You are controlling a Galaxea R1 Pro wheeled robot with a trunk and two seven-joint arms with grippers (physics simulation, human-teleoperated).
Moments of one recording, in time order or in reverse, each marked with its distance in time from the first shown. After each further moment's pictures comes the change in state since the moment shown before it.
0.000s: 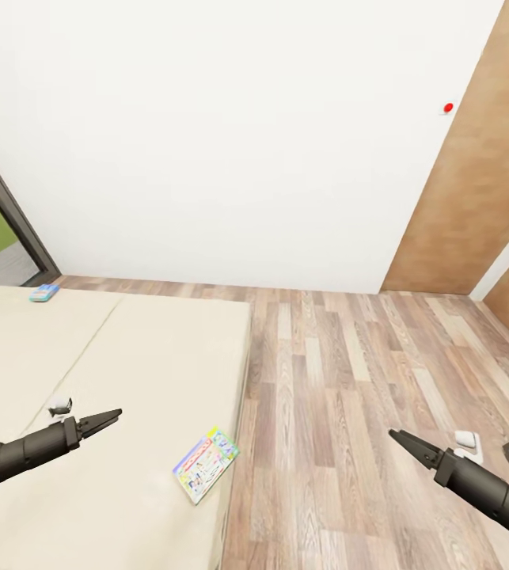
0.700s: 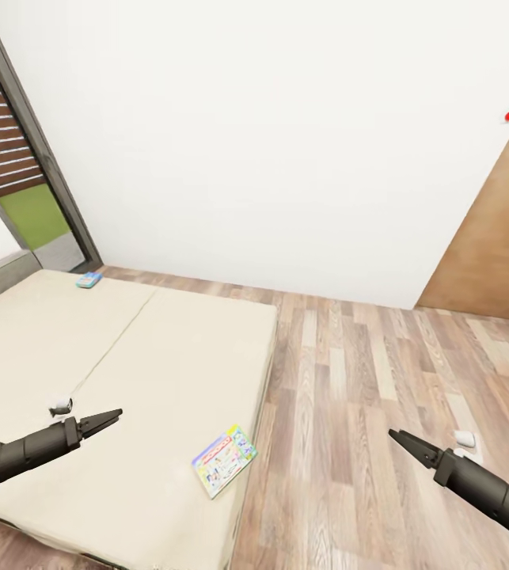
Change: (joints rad) left arm 0.000 -0.002 0.000 -0.001 0.000 0.000 0.000; right arm 0.000 -0.001 0.002 -0.001 0.000 0.001 -0.006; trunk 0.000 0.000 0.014
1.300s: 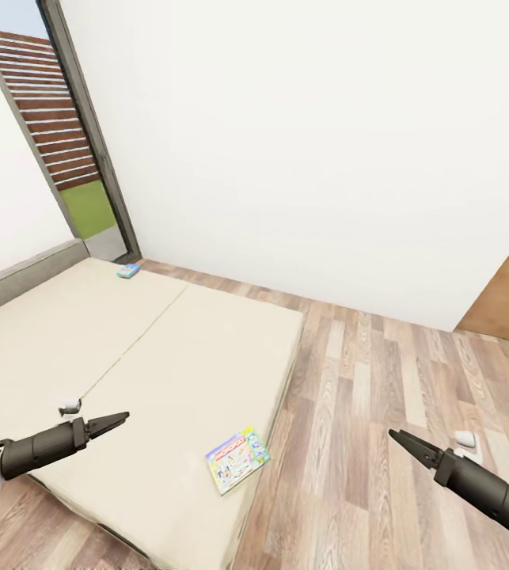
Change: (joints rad) left arm 0.000 0.000 -0.051 0.000 -0.001 0.001 0.000; right arm 0.000 0.000 -0.001 0.000 0.000 0.000 0.002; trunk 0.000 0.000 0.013
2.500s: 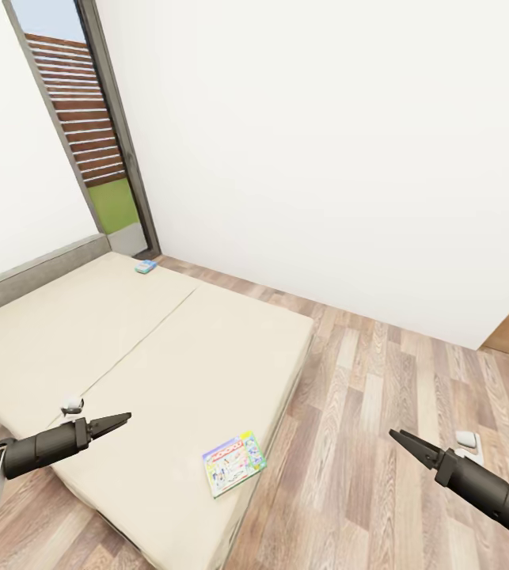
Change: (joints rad) left arm 0.000 0.000 -0.015 0.000 0.001 0.000 0.000; right arm 0.000 -0.002 -0.003 0.001 0.000 0.000 0.005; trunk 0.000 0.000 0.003
